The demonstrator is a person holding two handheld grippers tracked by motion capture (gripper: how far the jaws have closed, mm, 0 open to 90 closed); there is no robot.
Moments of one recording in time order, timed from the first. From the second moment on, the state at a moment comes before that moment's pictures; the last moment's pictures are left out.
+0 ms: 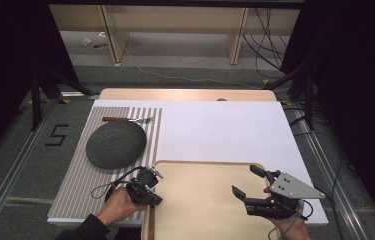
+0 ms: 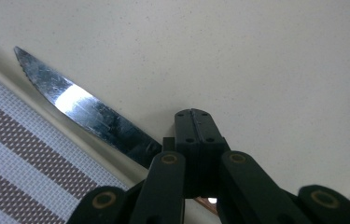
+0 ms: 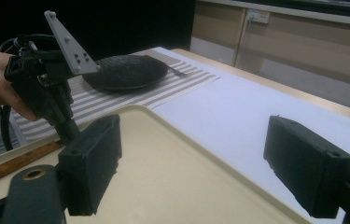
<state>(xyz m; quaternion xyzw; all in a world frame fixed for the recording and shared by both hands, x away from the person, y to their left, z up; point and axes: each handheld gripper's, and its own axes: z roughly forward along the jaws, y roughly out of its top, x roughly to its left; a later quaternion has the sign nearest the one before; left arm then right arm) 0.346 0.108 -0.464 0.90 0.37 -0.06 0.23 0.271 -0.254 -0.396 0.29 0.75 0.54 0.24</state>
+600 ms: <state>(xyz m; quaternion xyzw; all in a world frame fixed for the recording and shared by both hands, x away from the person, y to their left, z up) 0.342 0.116 -0.446 0.86 0.36 -0.04 0.36 0.271 -0.253 -0.396 0.29 0.75 0.54 0.24</state>
